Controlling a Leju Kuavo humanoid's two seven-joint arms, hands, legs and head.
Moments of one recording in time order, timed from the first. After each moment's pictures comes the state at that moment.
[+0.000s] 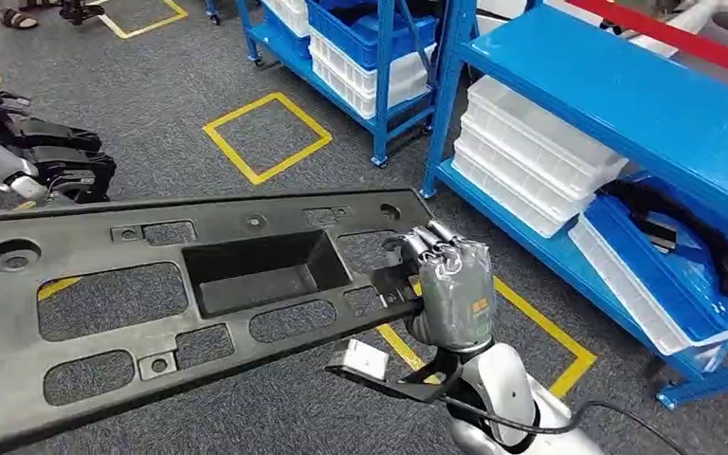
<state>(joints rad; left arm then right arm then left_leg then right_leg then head) -0.22 -0.19 1.46 -0.05 -1.55 0.37 -0.62 -0.14 -0.26 0.51 -2.05 1.14 -0.54 0.26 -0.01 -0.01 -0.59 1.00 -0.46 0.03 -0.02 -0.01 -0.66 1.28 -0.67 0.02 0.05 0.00</state>
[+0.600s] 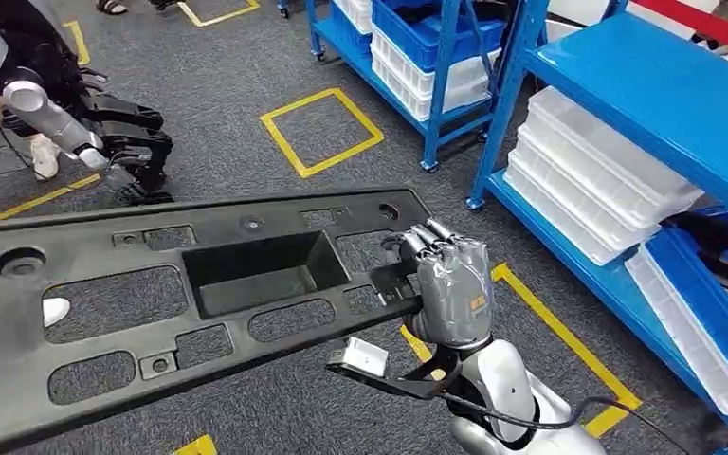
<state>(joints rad) -0.22 -0.19 1.46 -0.05 -1.54 0.37 -0.62 -0.14 -0.26 0.51 -2.05 1.14 -0.54 0.26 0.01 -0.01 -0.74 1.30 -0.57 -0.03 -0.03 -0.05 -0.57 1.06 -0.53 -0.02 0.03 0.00</state>
